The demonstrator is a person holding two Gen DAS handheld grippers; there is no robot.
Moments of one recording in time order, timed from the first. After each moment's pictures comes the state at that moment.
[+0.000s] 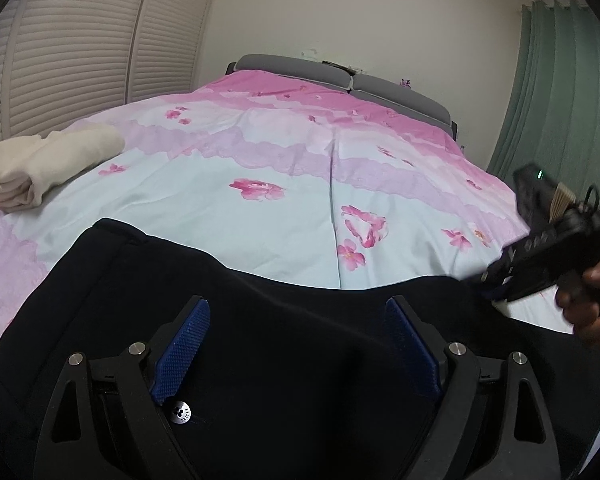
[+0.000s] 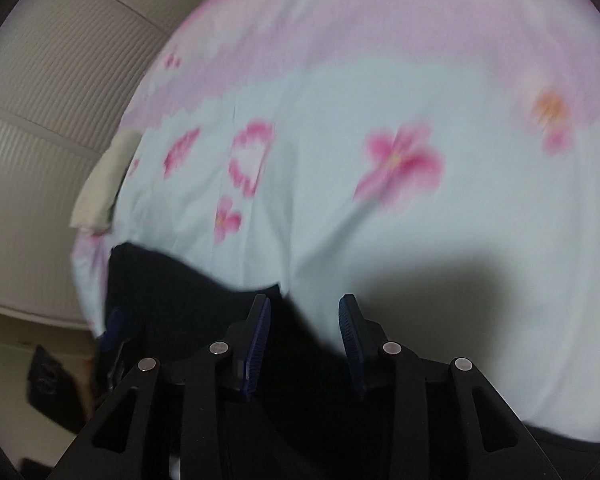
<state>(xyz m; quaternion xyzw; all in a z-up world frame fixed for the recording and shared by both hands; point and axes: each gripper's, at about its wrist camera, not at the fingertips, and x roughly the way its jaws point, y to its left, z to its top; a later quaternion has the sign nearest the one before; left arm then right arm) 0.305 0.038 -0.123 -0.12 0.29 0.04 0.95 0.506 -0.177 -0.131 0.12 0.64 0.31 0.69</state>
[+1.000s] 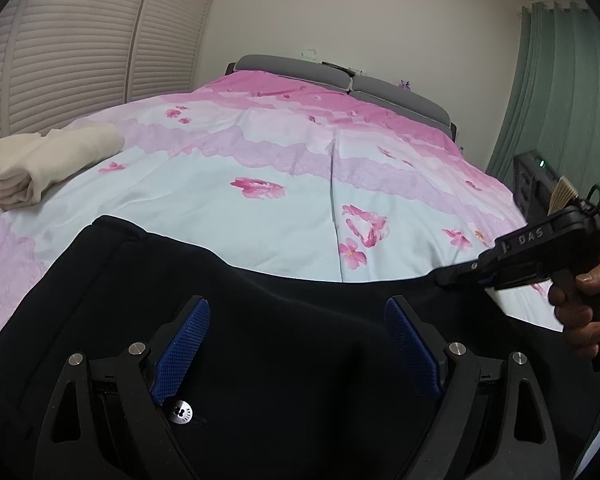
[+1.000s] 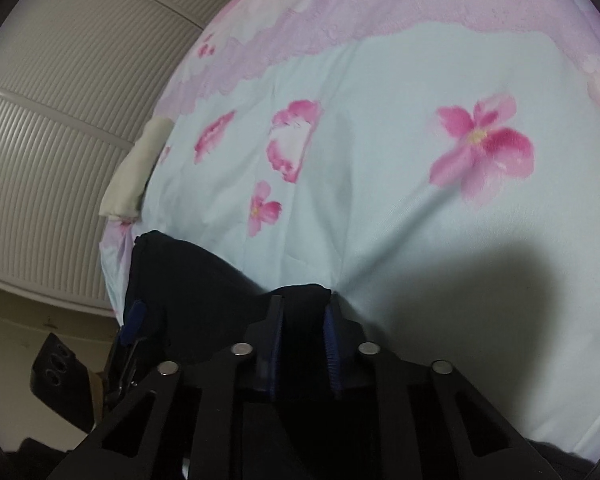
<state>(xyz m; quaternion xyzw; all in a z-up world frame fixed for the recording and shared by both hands) 0.305 0.039 -0.125 -0.12 0.28 0.04 0.95 0.496 -0.158 -0.123 0.12 0.59 0.36 0.72</state>
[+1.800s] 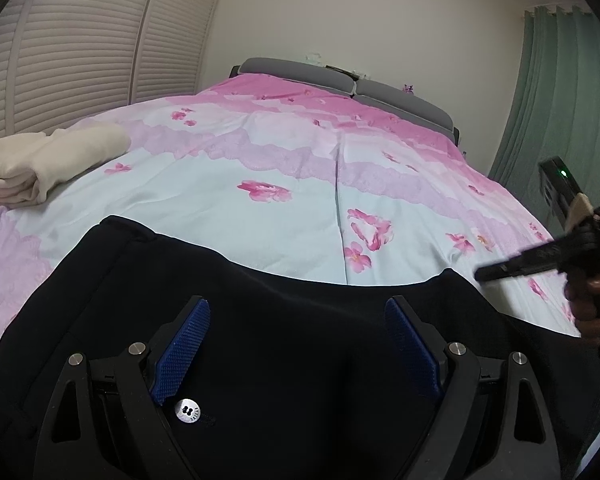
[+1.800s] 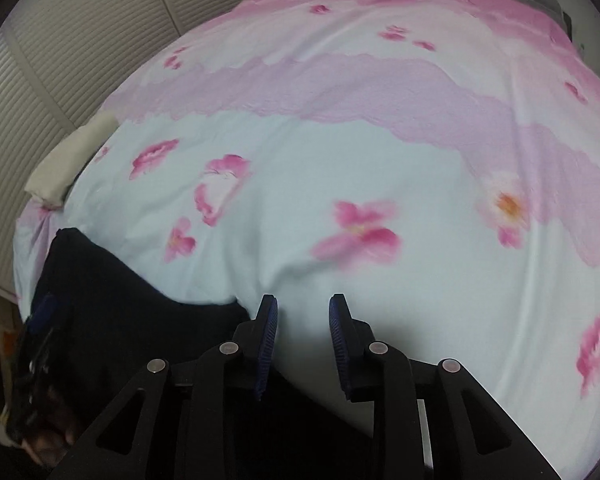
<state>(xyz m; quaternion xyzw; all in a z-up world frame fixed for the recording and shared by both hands) 0.301 0.044 -0.125 -0.12 0.28 0.04 0.95 0.500 -0.190 -0.100 0.00 0.55 0.29 0.78</state>
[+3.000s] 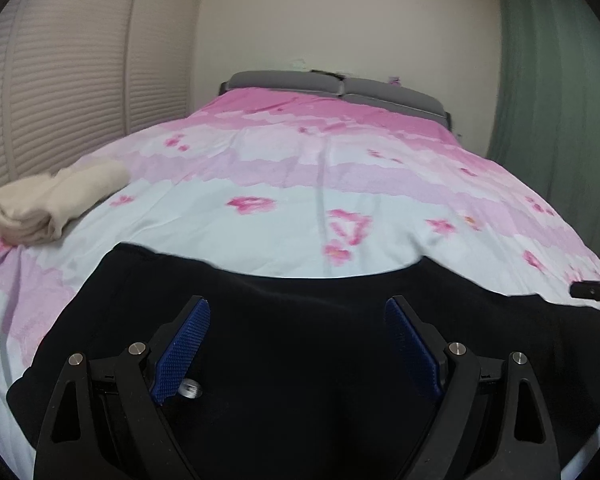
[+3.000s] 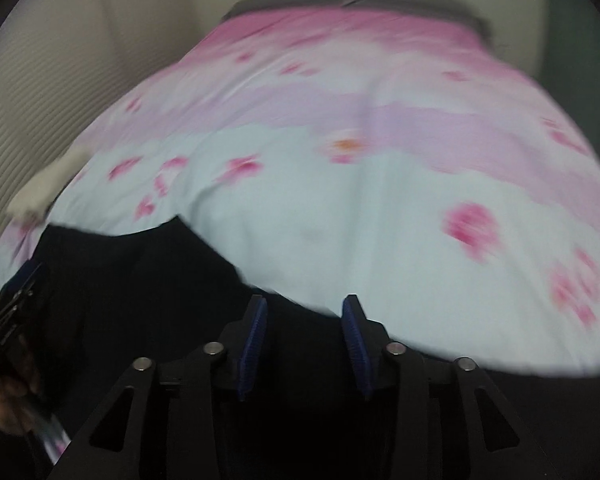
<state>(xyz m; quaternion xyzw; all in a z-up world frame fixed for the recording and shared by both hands) 0.276 -0.001 -0.100 -0.05 0.27 0.04 0.96 0.353 -0.316 -0.067 0.01 0.43 0.11 0.89</state>
